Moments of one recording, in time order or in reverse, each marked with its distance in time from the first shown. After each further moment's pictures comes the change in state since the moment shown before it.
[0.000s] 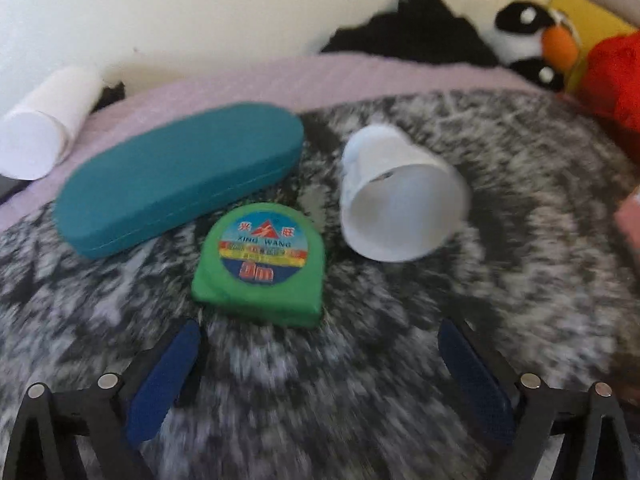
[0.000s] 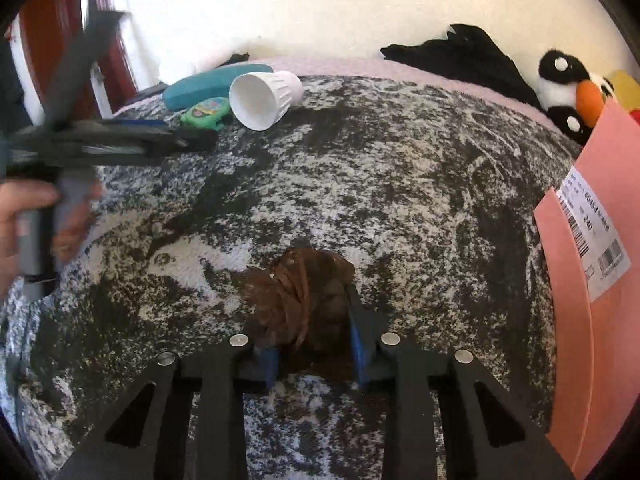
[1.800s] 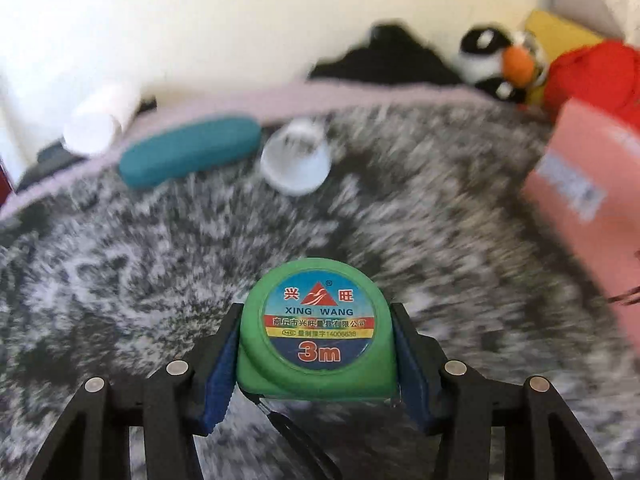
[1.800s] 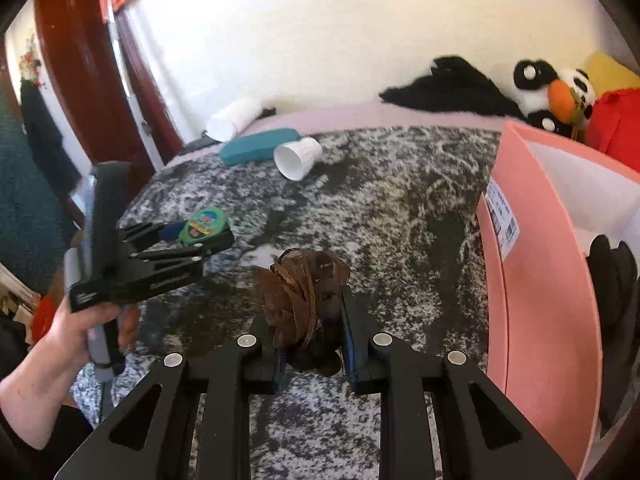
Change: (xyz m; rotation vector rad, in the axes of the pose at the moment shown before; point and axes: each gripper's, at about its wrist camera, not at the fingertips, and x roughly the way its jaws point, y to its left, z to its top) left arm -0.150 -0.085 -0.082 -0.023 -0.130 0.045; right arm -0.147 -0.012 -0.027 0.057 -0.127 0.138
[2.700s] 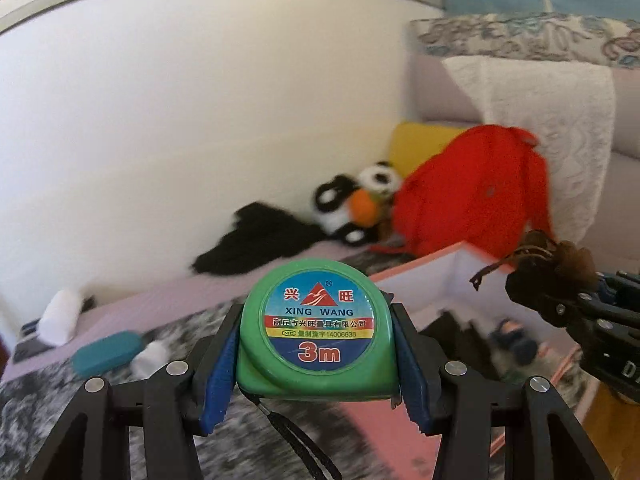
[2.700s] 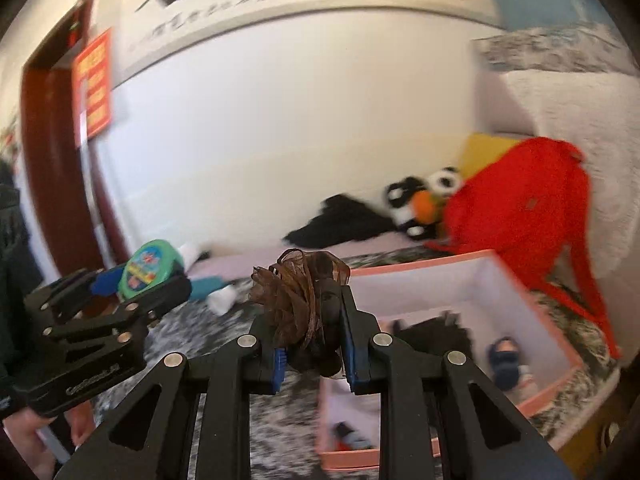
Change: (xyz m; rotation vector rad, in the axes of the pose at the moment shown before) left arm -0.177 -0.251 0.075 0.198 -0.349 -0.105; right arm -0.246 -0.071 -0.014 0.145 -0.461 -0.260
